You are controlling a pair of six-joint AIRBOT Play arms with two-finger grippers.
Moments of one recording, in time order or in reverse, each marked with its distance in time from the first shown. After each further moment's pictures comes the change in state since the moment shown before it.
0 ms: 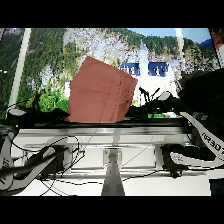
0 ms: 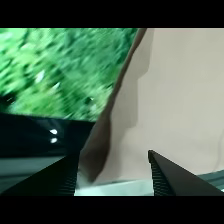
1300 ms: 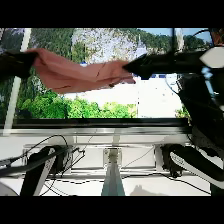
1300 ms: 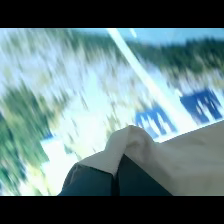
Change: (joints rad) left arm -0.142 0.370 0.711 -0.254 0.000 0.316; right arm 0.001 0.339 0.689 0.027 0.147 -0.220
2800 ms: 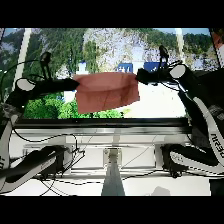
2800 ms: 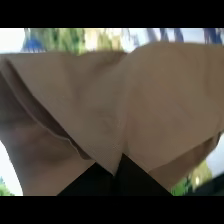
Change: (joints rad) left arm -0.360 -0.408 -0.316 0.115 0.226 -0.222; right arm -0.080 -0.250 -0.282 -0.362 -0.245 0.612
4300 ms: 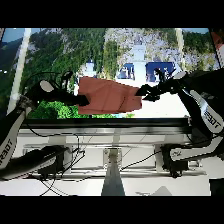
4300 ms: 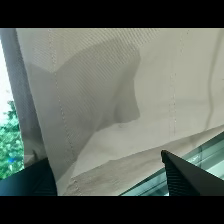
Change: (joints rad) left arm -0.101 -0.180 -0.005 0.231 -0.119 -0.166; right arm -0.194 -0.301 -0.040 0.190 0.250 -0.364
